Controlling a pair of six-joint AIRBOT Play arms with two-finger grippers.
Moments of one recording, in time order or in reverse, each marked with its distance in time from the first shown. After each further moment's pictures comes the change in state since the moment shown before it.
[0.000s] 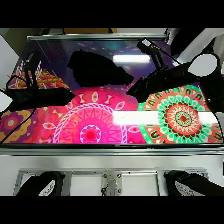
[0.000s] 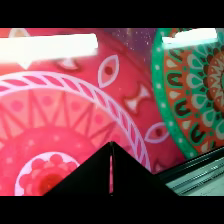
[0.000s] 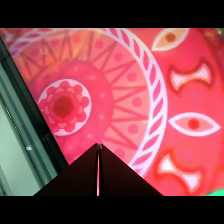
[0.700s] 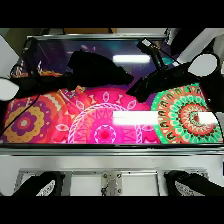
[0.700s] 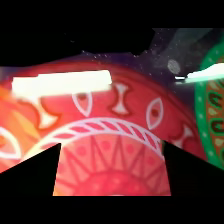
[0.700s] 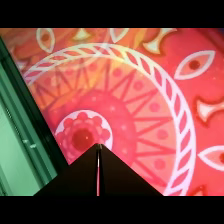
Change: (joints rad) left arm 0.000 -0.163 0.114 0.052 0.184 0.018; right arm 0.000 0.000 0.000 0.000 0.000 0.000
